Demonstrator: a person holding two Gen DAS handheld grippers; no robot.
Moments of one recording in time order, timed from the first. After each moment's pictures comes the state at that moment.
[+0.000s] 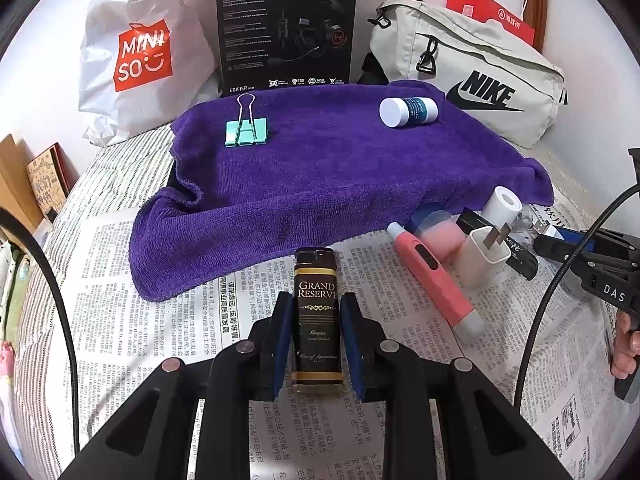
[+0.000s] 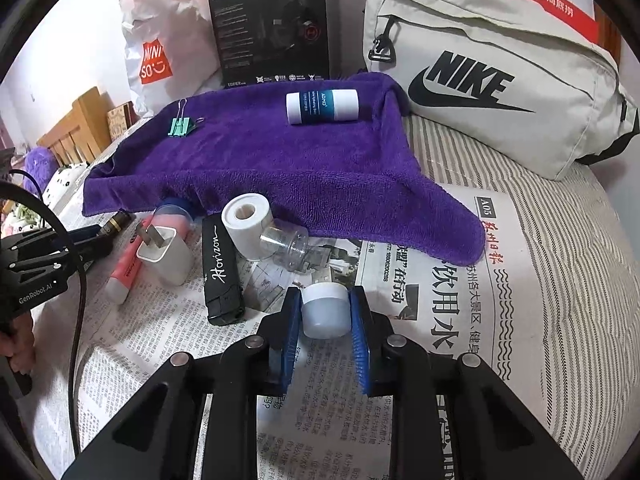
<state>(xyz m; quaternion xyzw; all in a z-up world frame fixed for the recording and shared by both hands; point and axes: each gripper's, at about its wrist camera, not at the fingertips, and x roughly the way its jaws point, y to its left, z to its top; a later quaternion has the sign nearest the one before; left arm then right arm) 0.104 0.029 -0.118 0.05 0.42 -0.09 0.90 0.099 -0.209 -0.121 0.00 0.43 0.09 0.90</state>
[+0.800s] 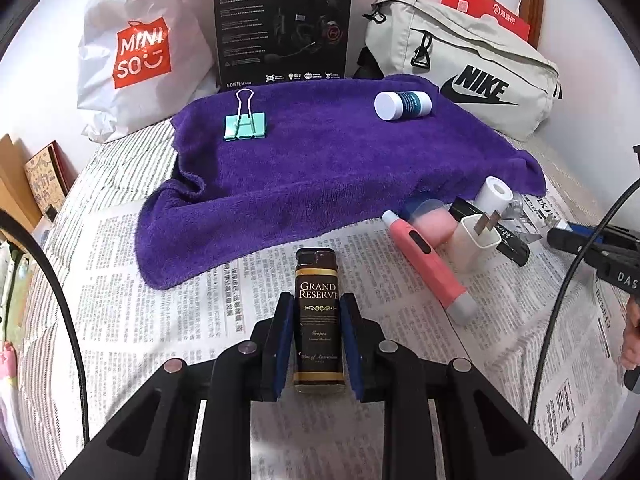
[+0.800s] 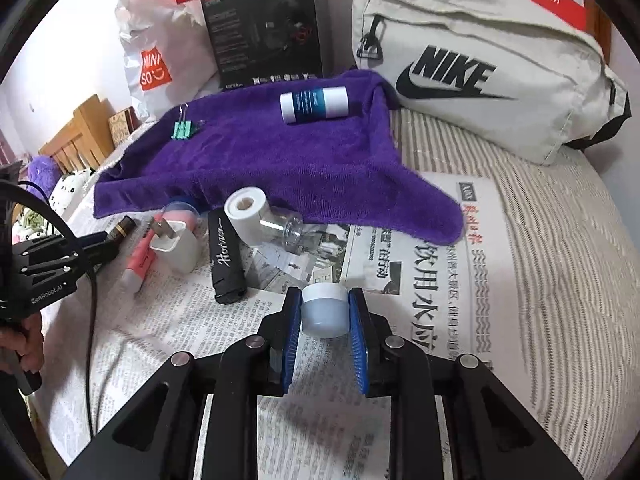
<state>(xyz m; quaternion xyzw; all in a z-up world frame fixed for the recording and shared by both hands) 0.094 0.032 -0.112 0.06 0.43 -0.10 0.90 0.080 -0.222 -0.107 0.02 0.44 0.10 0.89</state>
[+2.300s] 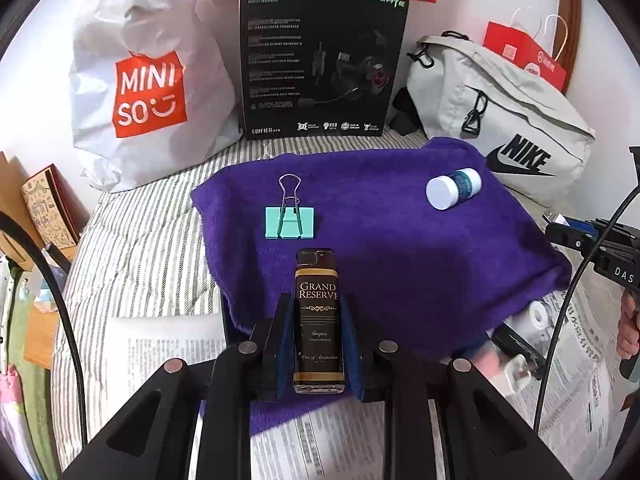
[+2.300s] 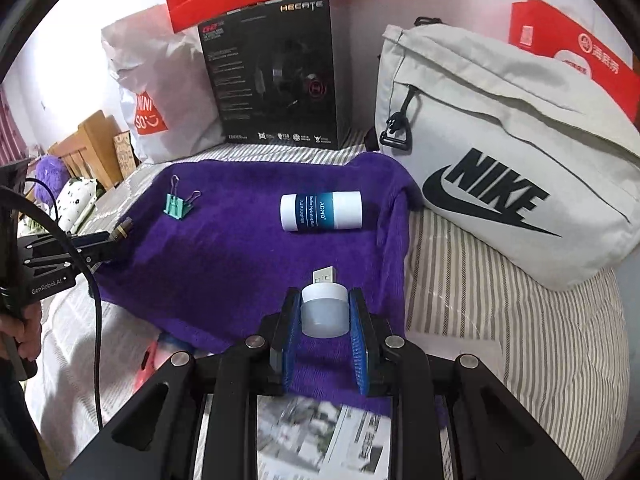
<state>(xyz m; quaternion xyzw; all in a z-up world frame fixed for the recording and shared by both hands) 0.190 0.048 -0.065 0.04 0.43 -0.09 0.90 0.198 -0.209 -0.060 -0.01 0.42 0.12 0.90</state>
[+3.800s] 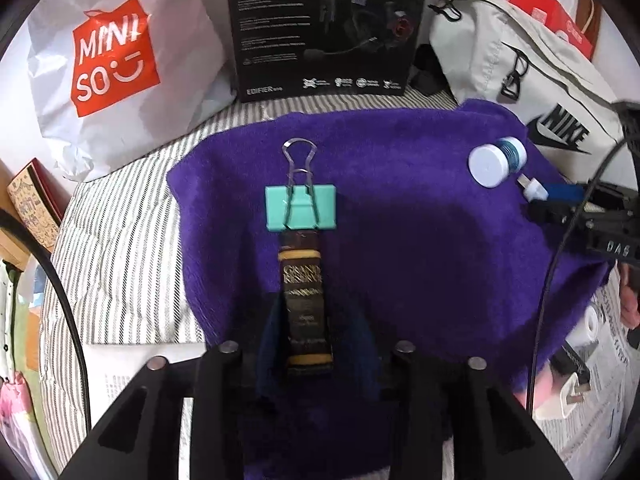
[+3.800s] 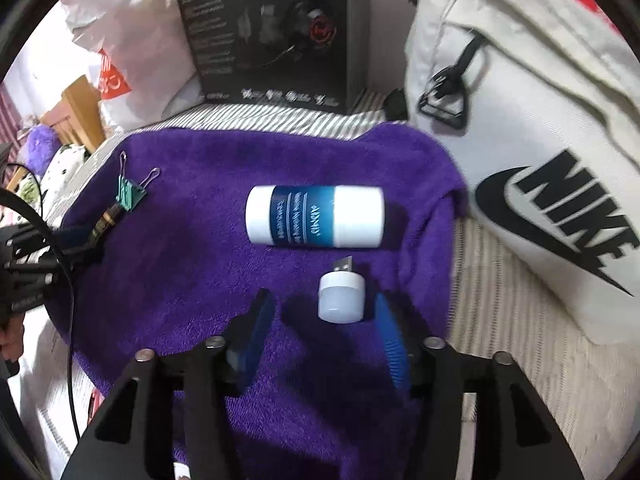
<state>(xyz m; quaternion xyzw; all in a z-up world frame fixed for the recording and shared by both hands) 0.237 0.042 -0.100 0.06 0.48 -0.08 0.87 0.271 -0.184 -0.096 -0.04 0.47 0.13 0.87</state>
